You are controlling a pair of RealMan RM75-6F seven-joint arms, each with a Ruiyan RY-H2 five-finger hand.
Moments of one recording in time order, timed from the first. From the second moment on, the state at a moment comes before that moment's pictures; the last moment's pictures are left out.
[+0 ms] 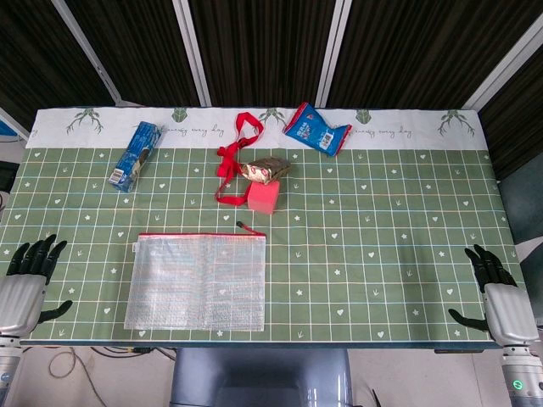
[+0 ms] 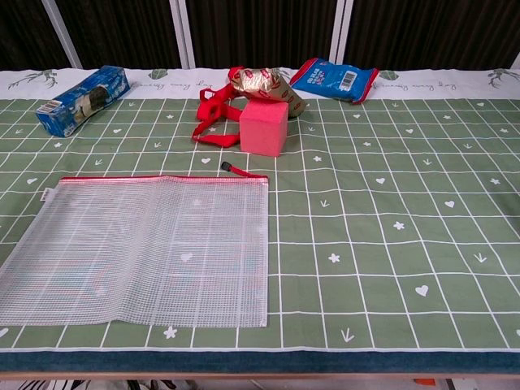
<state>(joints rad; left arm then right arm) -0.10 -1.12 -0.01 -1.72 1.47 1.43 0.25 0.07 -1.12 0.06 -1.65 -1.44 1.43 0.03</state>
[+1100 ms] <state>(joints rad) -0.14 -1.12 -0.03 -1.76 1.45 1.38 0.32 0.07 -1.13 0.06 -1.65 -1.44 1.42 0.03</state>
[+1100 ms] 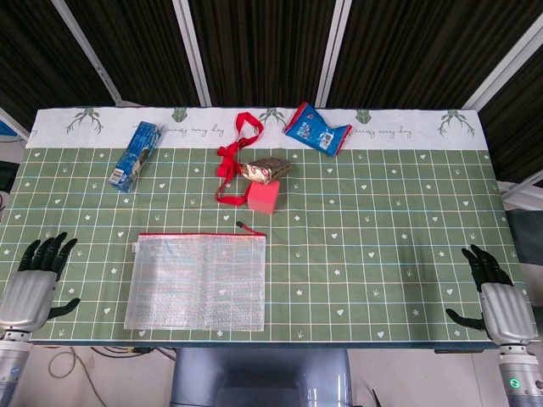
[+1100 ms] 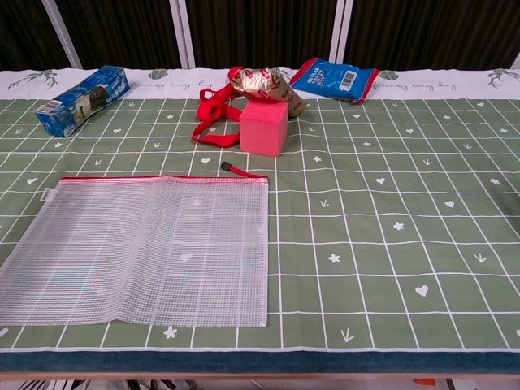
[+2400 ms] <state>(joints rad) -1.02 -1.71 -0.34 -1.37 0.56 0.93 1.02 0.08 -1.12 0.08 -1.67 -1.37 1.37 0.06</state>
